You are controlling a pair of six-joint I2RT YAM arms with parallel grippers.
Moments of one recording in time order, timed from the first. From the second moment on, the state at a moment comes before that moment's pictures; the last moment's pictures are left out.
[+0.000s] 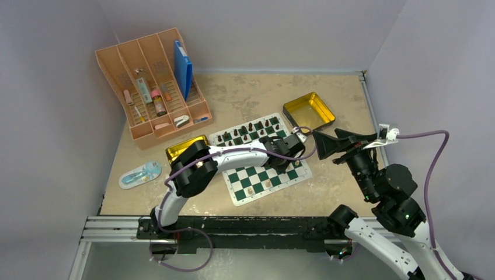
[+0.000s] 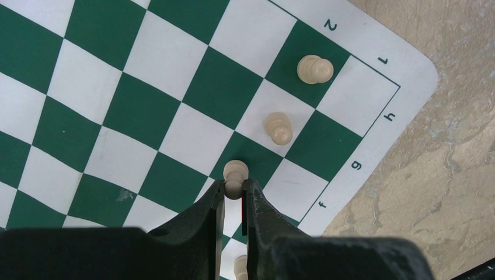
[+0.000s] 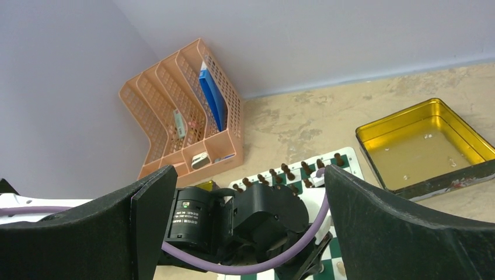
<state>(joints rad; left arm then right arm) -1.10 2.10 1.60 -0.56 -0.22 -0.38 0.71 0.39 0.88 -0.37 0.35 0.45</state>
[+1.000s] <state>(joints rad) -1.11 2.14 1.66 -0.62 -0.21 -0.38 0.71 0.38 0.88 -0.37 0.38 0.45</state>
